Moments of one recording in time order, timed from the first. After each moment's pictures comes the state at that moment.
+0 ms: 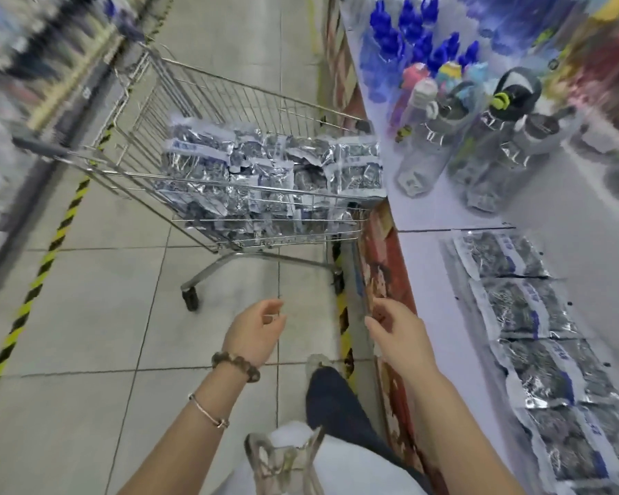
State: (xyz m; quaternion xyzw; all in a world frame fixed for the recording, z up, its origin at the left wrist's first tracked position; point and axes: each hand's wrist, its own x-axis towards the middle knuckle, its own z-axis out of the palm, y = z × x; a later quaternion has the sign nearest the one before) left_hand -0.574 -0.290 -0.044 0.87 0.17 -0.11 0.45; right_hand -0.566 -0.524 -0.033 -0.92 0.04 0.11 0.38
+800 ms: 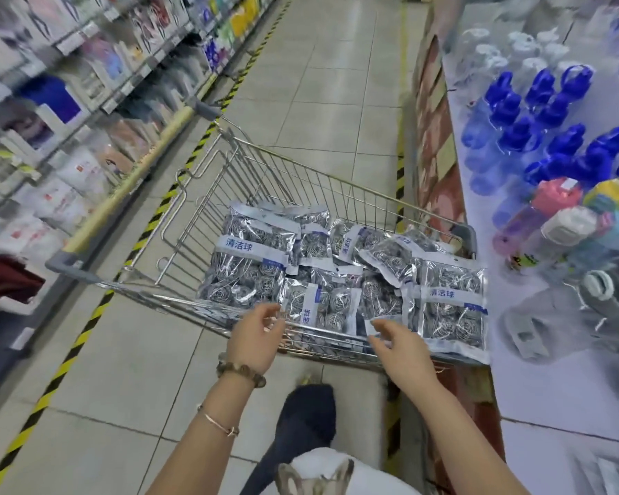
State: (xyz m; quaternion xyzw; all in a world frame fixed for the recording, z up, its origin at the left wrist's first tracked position) left_hand -0.268 -0.165 -0.037 0.87 0.28 -0.01 0.40; right_hand -0.208 -0.393 -0.058 -0.91 -0.07 0.20 0.36
